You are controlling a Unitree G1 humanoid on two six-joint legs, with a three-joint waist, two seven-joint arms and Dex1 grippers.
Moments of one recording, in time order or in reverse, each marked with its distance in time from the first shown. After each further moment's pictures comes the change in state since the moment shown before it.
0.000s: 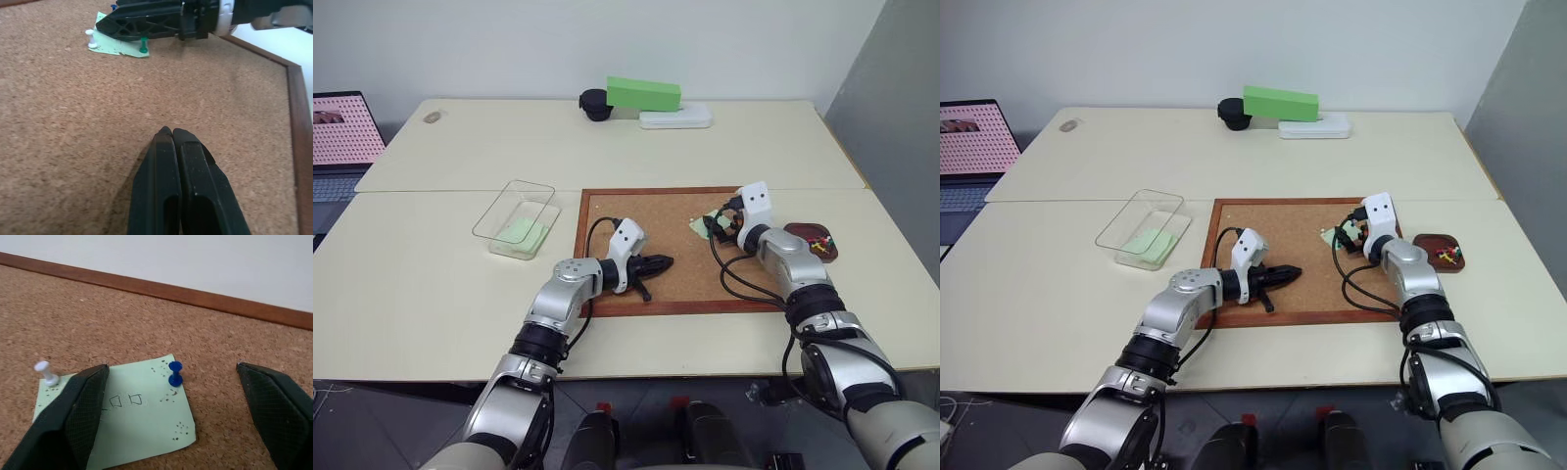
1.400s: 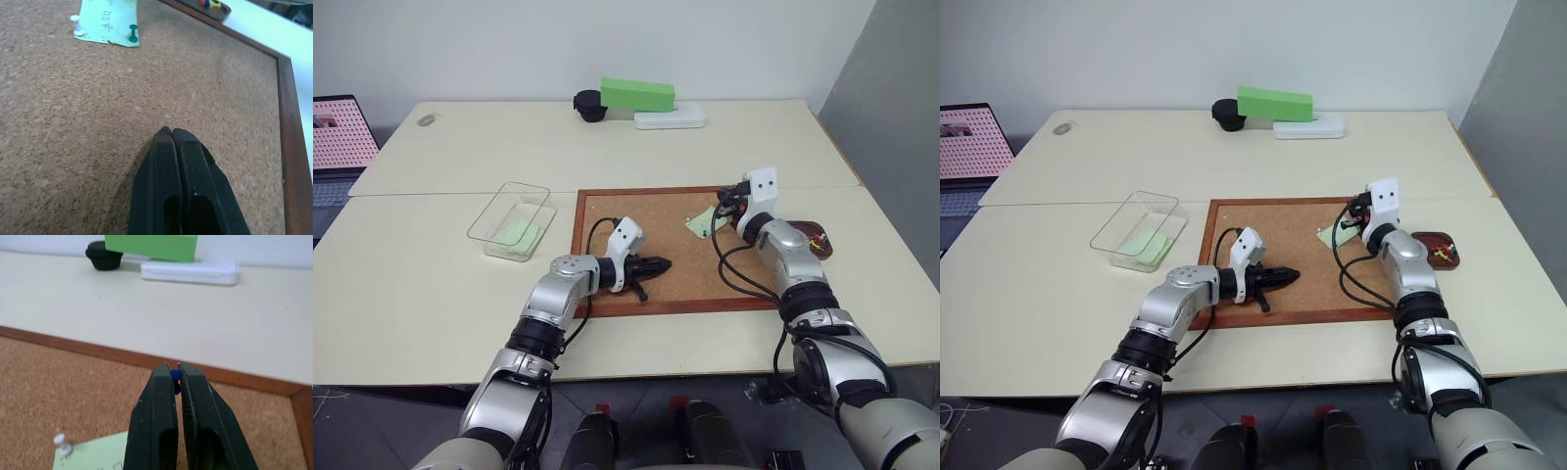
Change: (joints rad) left arm -0.033 0.016 0.010 0.026 0.011 0.046 -0.030; right arm 0.008 0.038 -0.081 -0.063 0.002 -0.154 0.022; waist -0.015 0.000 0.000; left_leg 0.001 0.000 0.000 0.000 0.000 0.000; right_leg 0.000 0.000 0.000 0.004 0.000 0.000
